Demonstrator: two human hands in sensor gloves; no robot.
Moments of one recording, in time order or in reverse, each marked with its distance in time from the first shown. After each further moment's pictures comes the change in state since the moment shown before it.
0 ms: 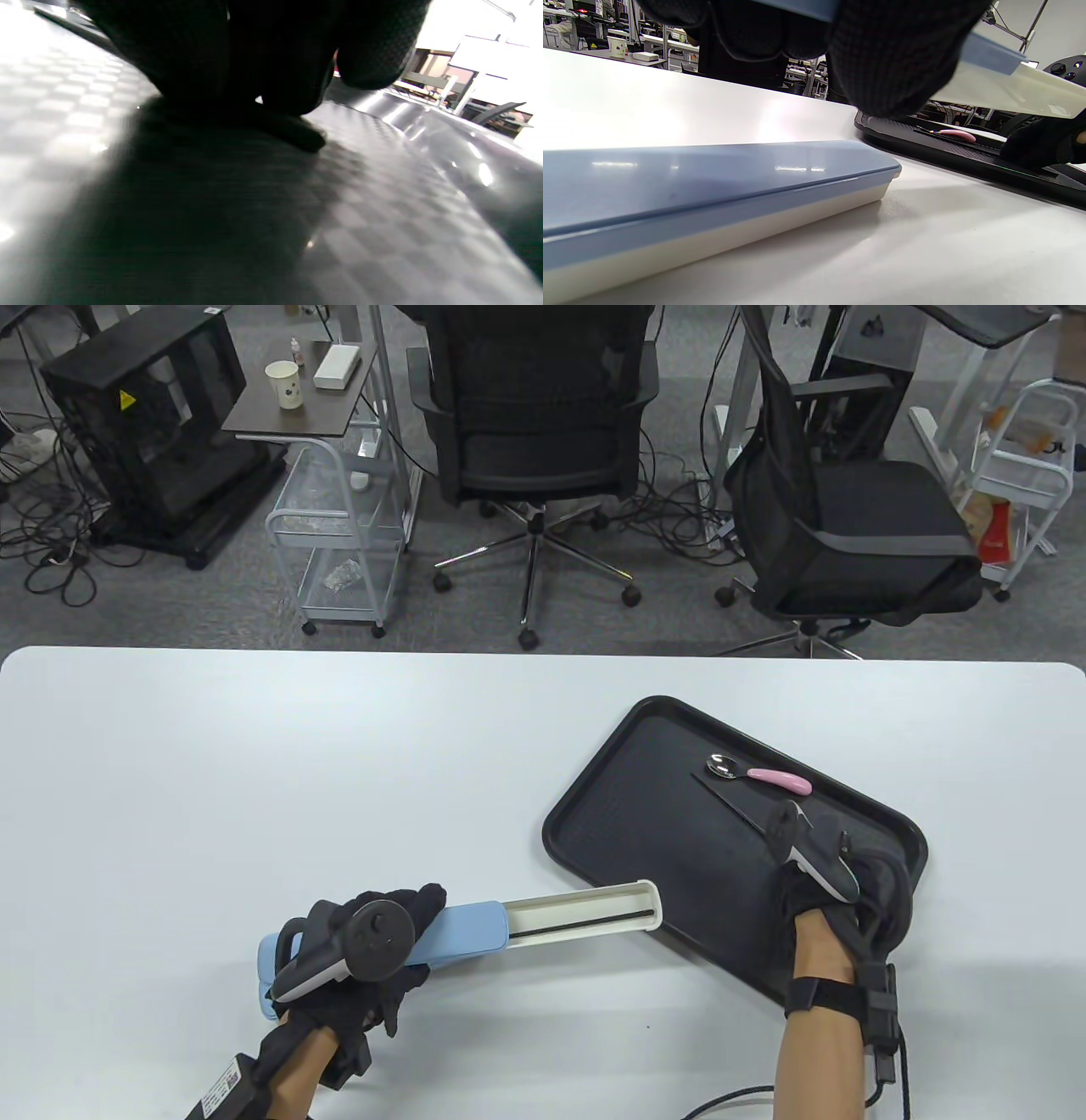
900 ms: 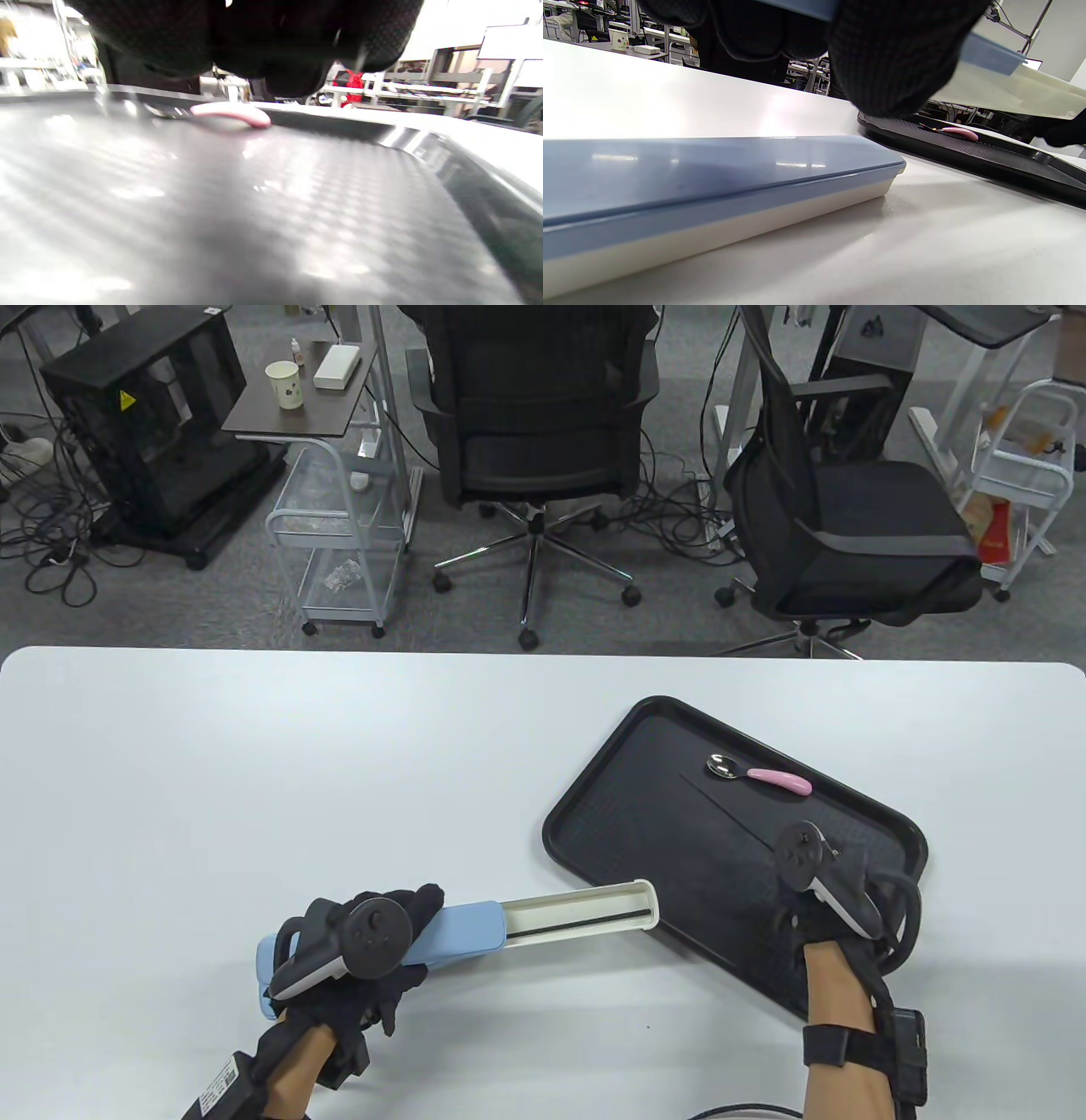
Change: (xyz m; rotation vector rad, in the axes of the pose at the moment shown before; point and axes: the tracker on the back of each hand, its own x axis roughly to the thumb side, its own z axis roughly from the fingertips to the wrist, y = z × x) left_hand -0.004 0.000 0.000 -0.017 0.006 0.015; right_hand -0.011 -0.040 0.059 -0.157 -0.103 -0.296
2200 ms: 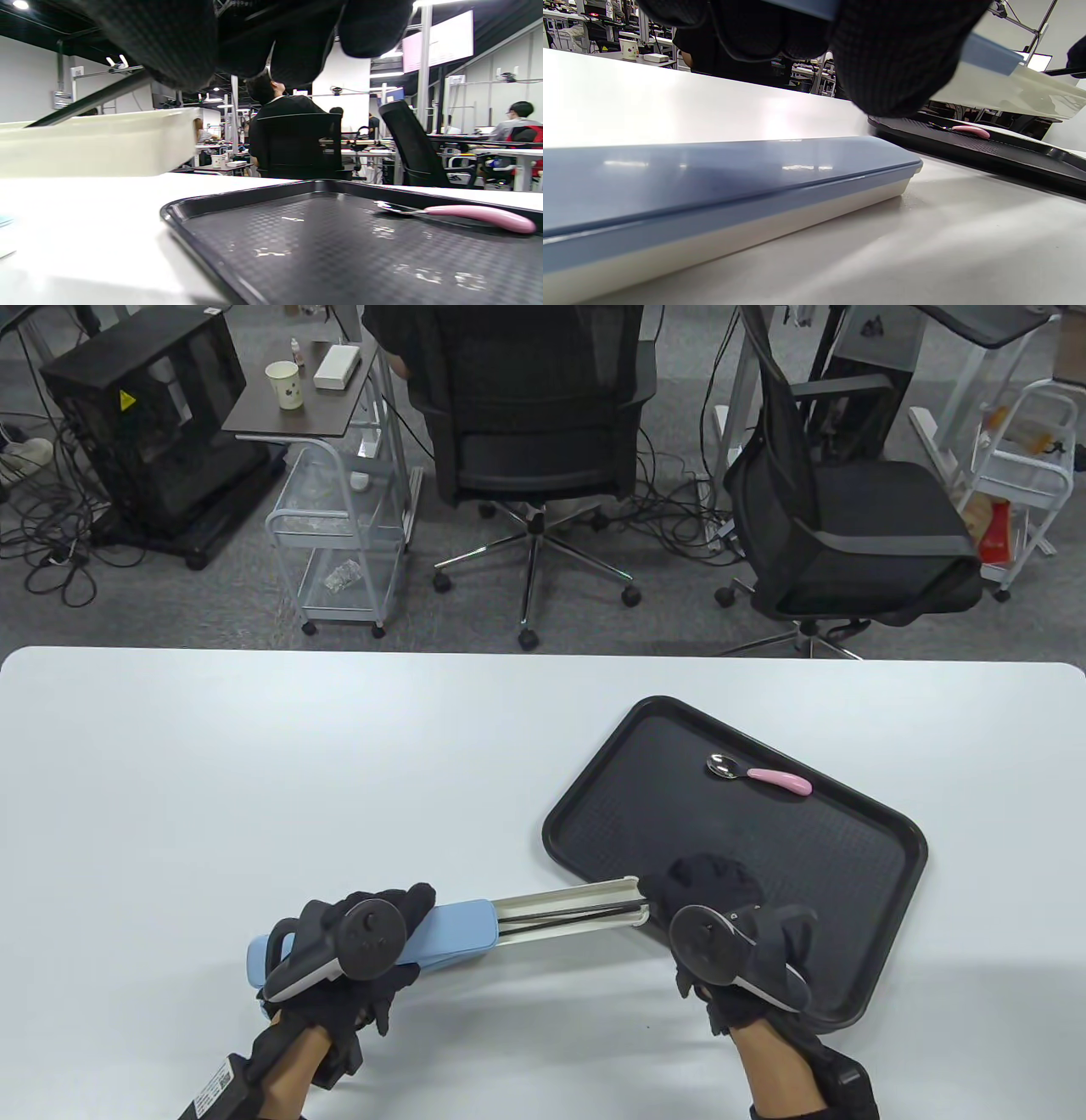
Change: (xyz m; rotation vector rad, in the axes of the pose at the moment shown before) left_hand -0.003 0.001 0.005 0.012 0.017 -0.030; right_hand 0.109 -0.028 0.092 -0.180 -0.502 -0.092
